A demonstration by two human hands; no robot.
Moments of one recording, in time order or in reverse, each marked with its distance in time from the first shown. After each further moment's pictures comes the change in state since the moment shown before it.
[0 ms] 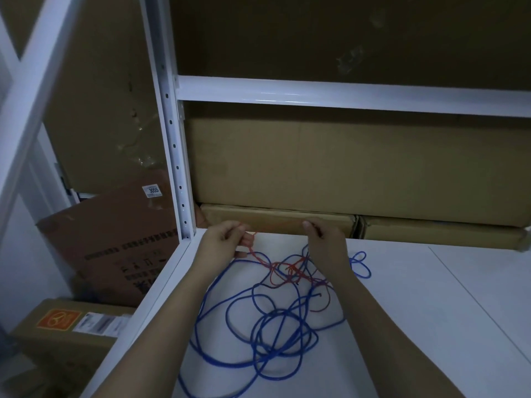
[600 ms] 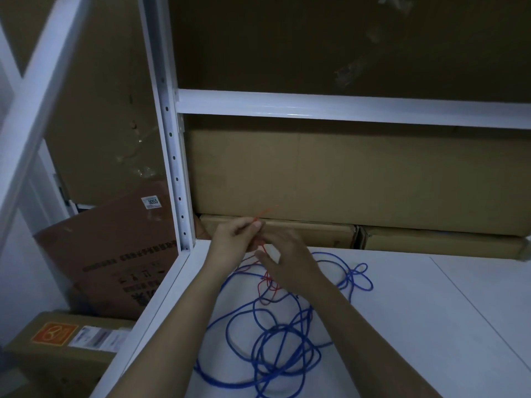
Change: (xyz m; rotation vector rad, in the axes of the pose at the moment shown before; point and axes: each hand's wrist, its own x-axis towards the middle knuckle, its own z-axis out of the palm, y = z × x) left_hand 0.013 0.030 0.017 -0.082 0.024 0.081; right_hand 0.000 -0.026 0.035 -0.119 -0.287 -0.490
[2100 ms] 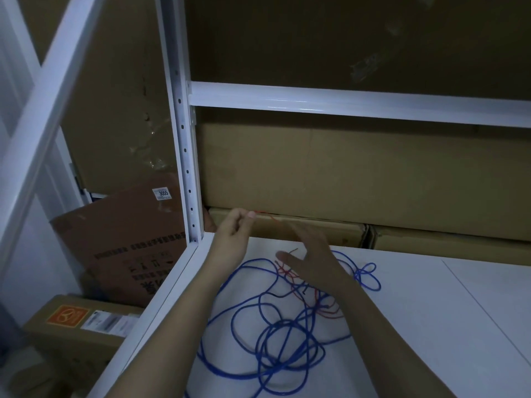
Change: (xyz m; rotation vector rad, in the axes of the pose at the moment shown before) left_hand -0.013 0.001 -0.011 0.190 0.069 0.086; right_hand -0.011 0.018 -0.021 0.095 -0.149 0.329
